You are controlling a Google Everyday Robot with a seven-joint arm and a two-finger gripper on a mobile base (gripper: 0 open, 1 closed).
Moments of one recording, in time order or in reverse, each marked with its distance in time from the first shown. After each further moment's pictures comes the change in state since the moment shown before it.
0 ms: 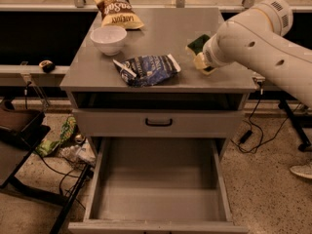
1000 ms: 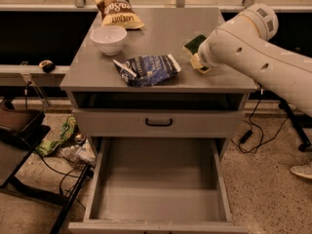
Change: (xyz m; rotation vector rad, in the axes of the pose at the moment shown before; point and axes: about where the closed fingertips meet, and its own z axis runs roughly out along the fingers) arm -0.011 0.003 0.027 0.025 -0.026 -0.013
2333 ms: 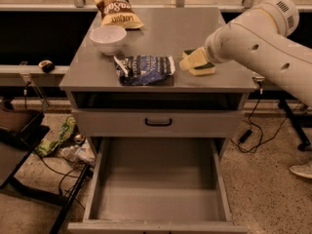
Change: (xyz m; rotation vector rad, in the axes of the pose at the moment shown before) arm -0.011 -0.009 -0.038 0.012 -0.064 0.003
